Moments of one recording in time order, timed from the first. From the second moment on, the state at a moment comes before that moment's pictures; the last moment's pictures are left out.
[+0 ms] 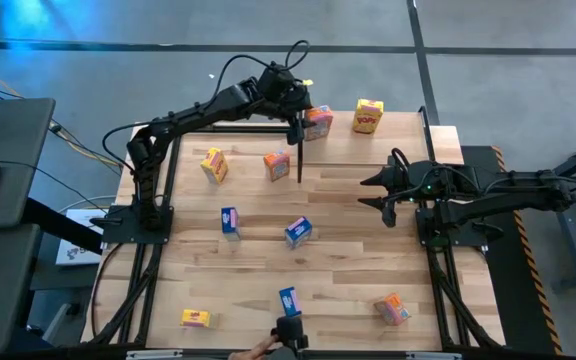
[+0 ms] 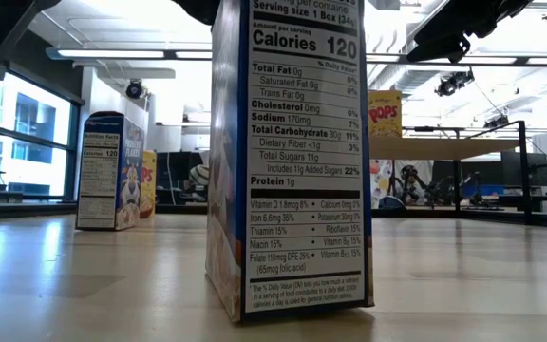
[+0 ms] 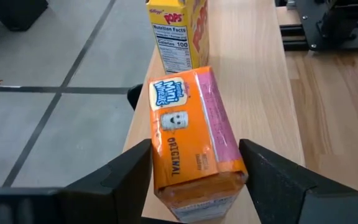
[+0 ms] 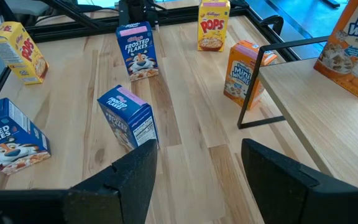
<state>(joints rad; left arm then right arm) 0.53 1.94 1.86 -0.52 0.20 0.39 0.01 0.75 0.75 -0.51 0.15 0.12</state>
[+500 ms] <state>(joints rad) 0.54 1.87 1.86 -0.53 0.09 0.39 0.01 0.75 0.75 -0.51 0.15 0.12</state>
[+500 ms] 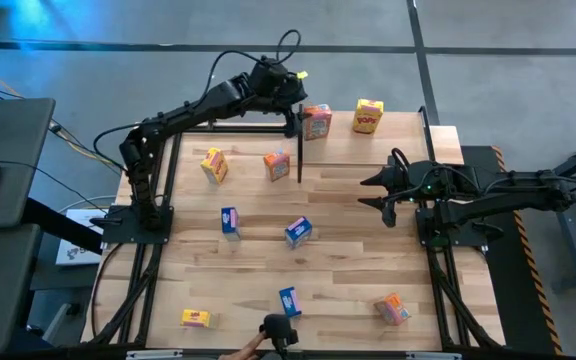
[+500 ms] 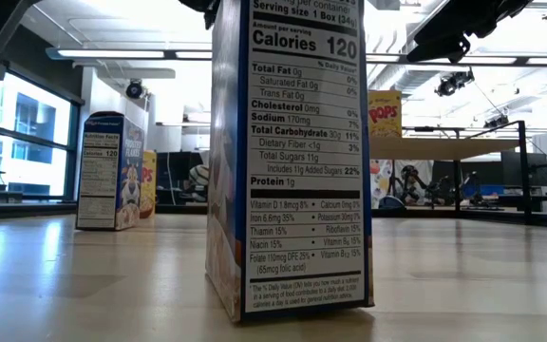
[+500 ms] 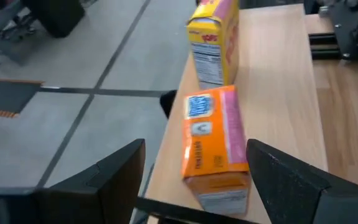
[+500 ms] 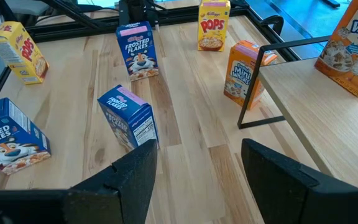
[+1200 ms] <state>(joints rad) 0.50 1.85 1.81 -0.73 0.02 0.39 0.01 0.75 0.75 -0.51 0.15 0.12</state>
